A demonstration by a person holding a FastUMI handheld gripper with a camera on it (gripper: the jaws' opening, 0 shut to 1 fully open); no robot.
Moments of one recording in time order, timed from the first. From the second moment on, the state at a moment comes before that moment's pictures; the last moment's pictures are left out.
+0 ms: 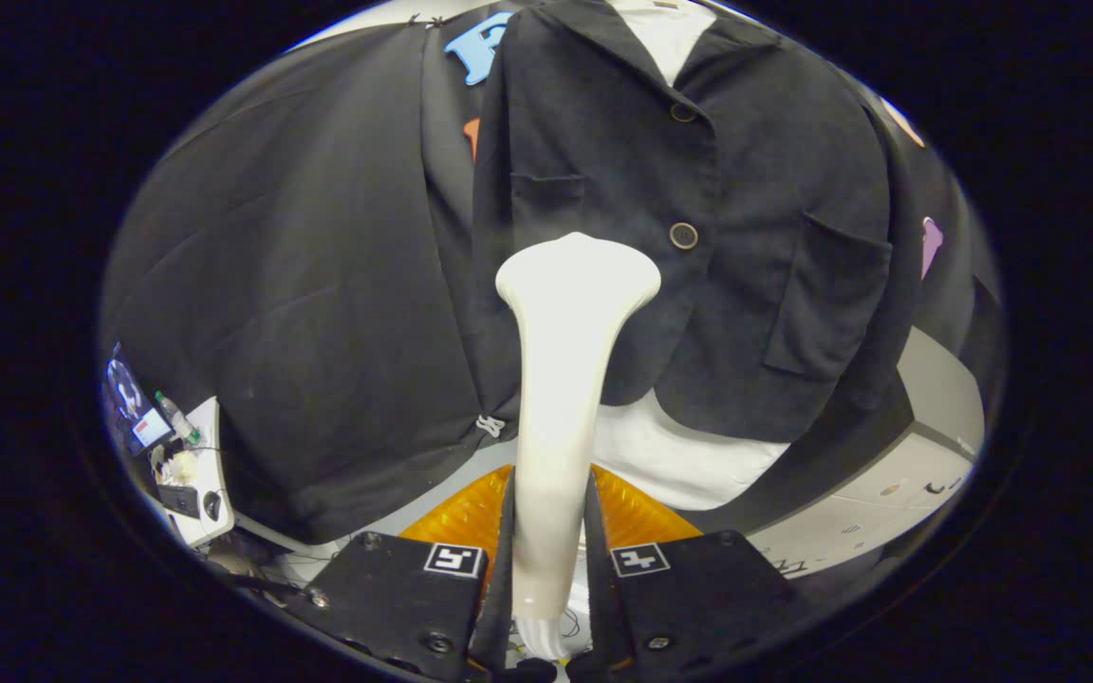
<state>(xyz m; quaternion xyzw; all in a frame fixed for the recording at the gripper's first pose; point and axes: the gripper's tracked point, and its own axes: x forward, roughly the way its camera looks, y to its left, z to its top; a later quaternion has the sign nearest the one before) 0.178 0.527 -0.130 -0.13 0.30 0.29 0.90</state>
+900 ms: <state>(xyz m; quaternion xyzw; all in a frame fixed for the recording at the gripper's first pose) 0.128 0.268 -0.121 -0.06 0.29 0.21 0.93</state>
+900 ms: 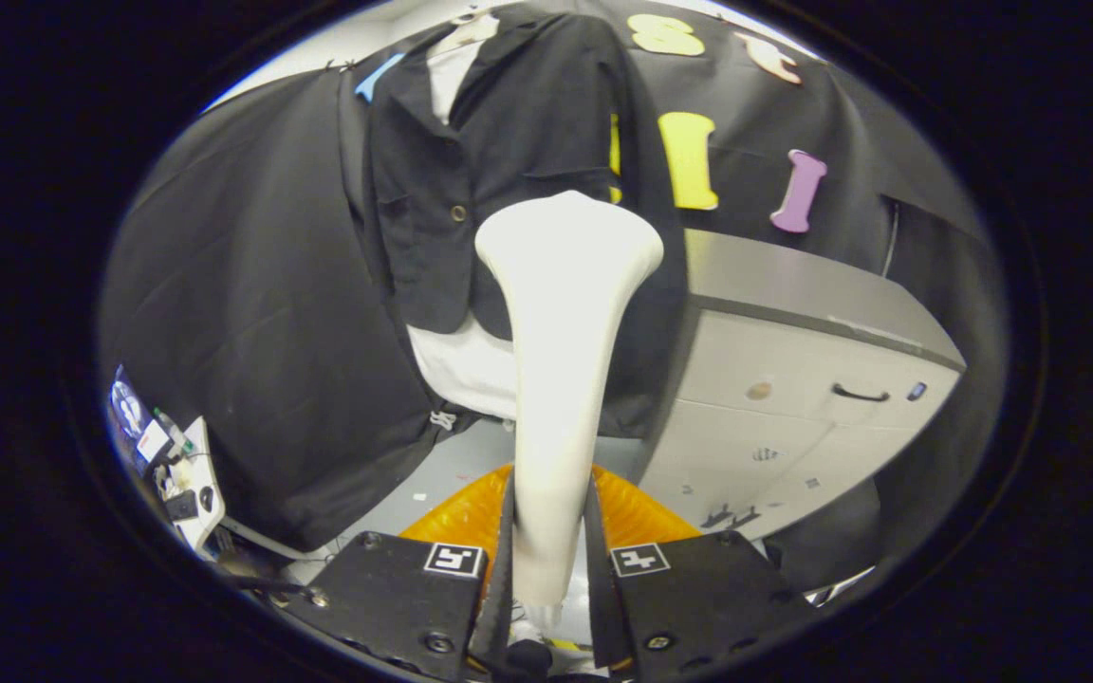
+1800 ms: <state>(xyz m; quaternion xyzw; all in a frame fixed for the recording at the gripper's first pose) 0.000 -0.060 -0.142 0.05 0.28 0.05 0.96</state>
